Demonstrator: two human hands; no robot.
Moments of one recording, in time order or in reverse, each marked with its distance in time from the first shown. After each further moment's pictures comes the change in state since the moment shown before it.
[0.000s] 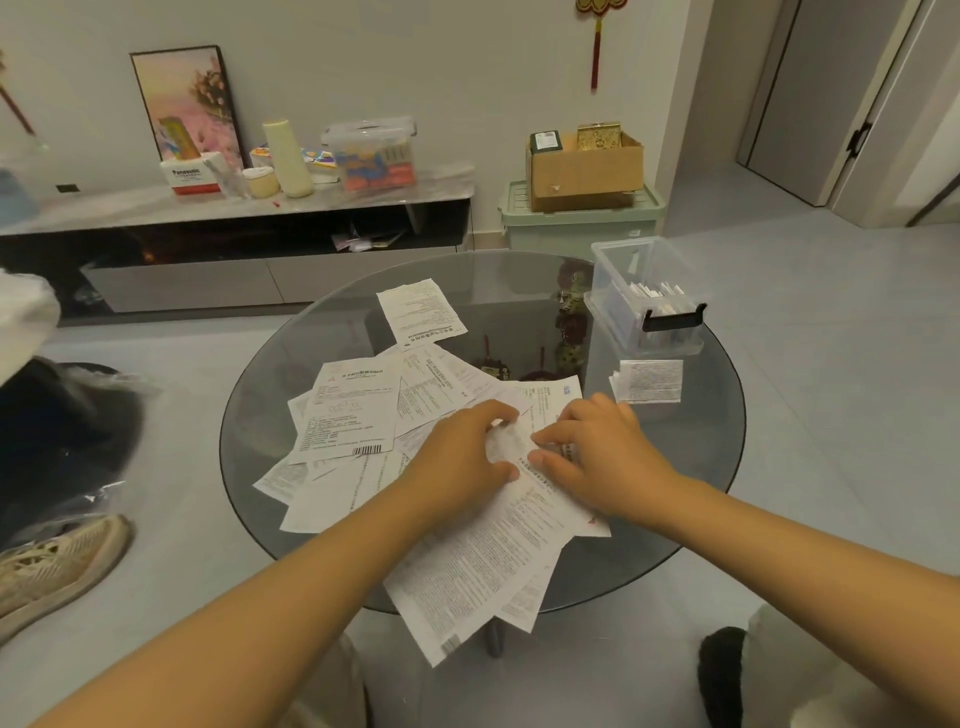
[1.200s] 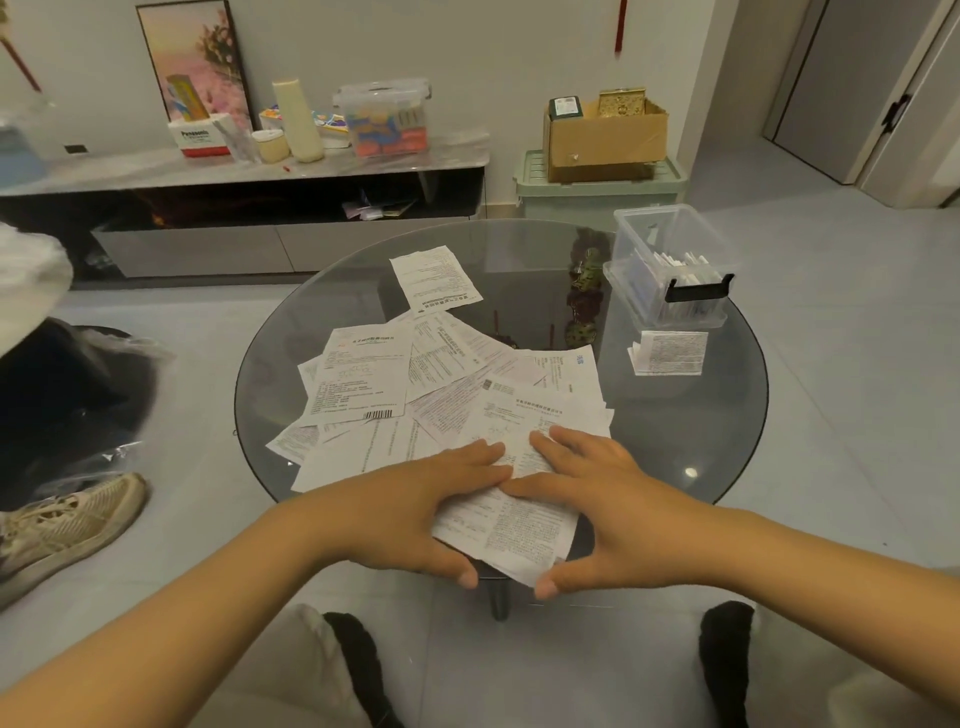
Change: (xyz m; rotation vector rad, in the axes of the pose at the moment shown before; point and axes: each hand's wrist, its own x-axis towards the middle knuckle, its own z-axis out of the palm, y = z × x) left_hand -0.060 -0.046 -0.029 0.250 -0.511 0.248; right_hand -0.052 -0.022 0.001 -0.016 -0.414 -0.250
